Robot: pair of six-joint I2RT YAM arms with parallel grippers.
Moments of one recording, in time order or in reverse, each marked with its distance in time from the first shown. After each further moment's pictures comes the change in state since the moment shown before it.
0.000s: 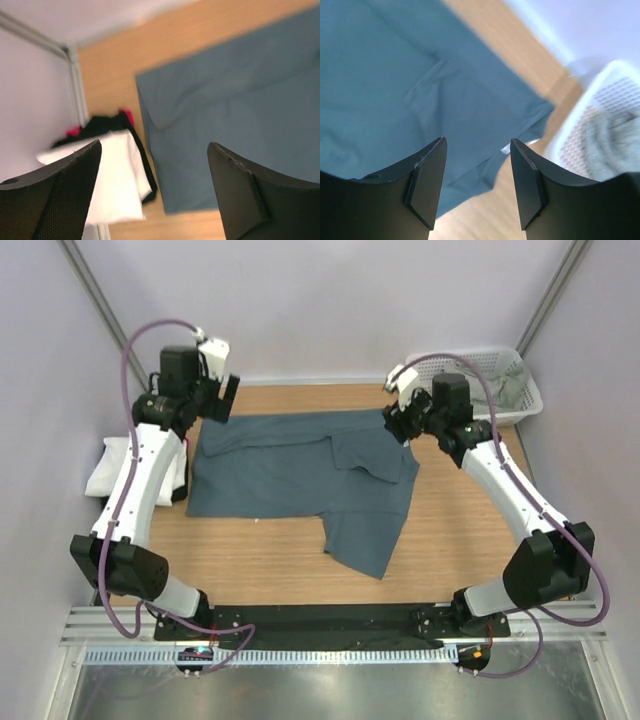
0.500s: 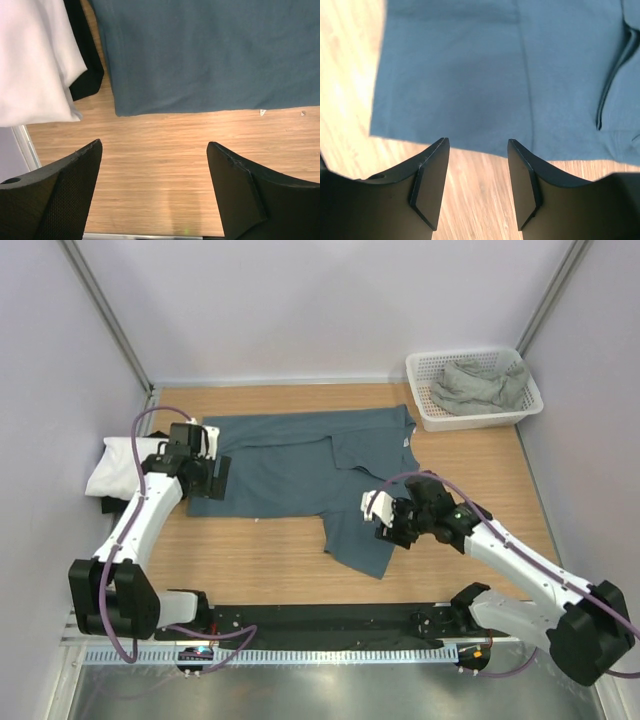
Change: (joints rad) left arm 0.086 -0.259 -0.768 -0.022 0.018 -0.177; right arm 0.305 -0.415 -0.684 -0.185 -0.008 -0.256
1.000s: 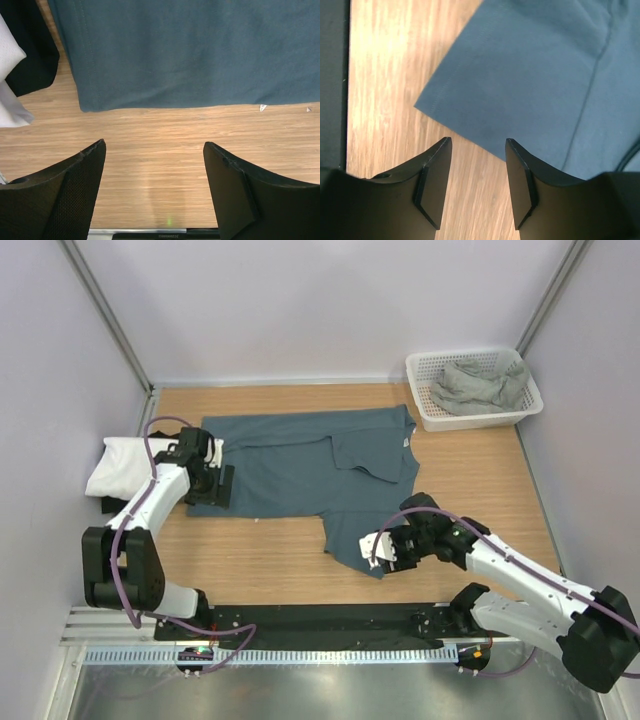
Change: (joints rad) left arm 0.025 0.142 -0.033 0.000 0.063 -0.069; right arm 0.123 -0.125 -0.131 -0.088 -0.077 -0.332
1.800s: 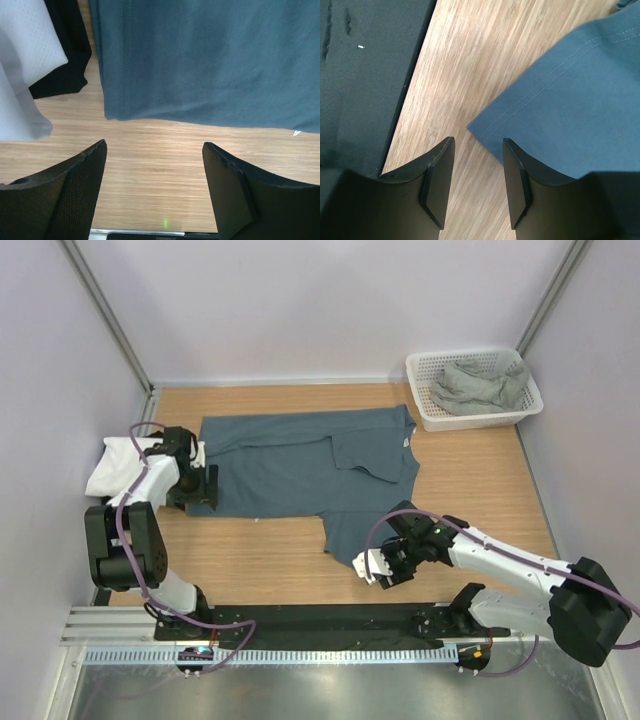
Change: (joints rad) left arm 0.152 0.126 0.022 0.014 0.035 -0.016; right arm 0.092 0.155 -0.005 -0.045 -0.099 -0.108
